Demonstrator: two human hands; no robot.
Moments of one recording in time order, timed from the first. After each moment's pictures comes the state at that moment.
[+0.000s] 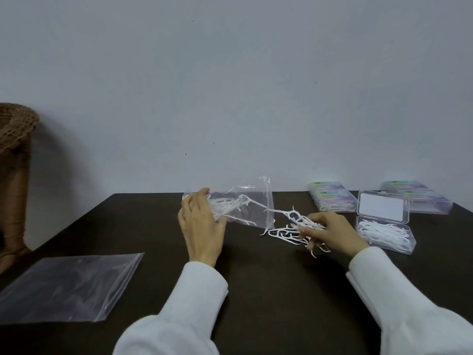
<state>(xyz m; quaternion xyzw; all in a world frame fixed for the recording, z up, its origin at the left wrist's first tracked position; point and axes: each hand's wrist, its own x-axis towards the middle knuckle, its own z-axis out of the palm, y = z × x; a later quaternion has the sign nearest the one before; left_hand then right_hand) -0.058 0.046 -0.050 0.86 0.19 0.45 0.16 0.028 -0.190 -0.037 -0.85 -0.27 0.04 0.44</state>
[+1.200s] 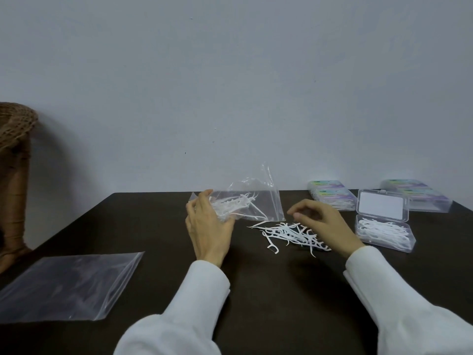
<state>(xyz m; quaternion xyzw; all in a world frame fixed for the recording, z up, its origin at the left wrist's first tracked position) -0.059 0.030 -0.045 0.83 0.20 0.43 0.30 0.020 -0.179 -0.032 -0.80 -0.33 -0.05 0.50</state>
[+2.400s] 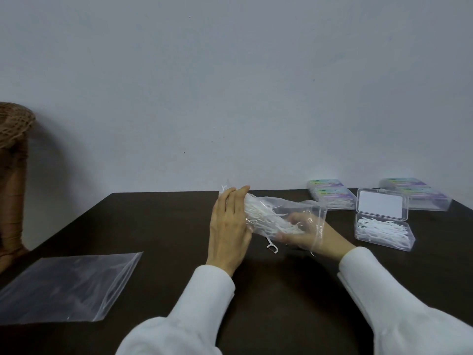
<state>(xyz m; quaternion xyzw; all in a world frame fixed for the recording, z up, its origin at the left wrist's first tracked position) -0.058 0.008 -0.050 0.86 -0.03 0.49 0.12 0.011 -0.167 -0.039 -0.83 -0.33 0.09 0.45</state>
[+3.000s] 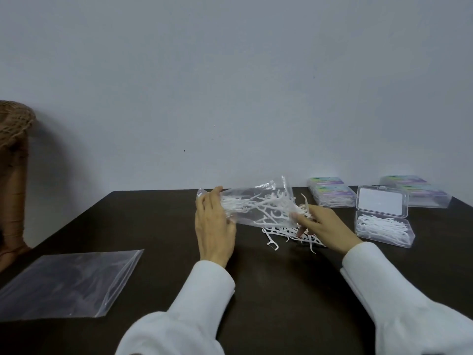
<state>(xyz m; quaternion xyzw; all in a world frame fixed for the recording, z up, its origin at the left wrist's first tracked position) -0.053 0.029 -0.058 0.86 0.13 0.44 0.22 0.021 -0.176 -0.037 -0.85 -0.32 -0.01 0.42</state>
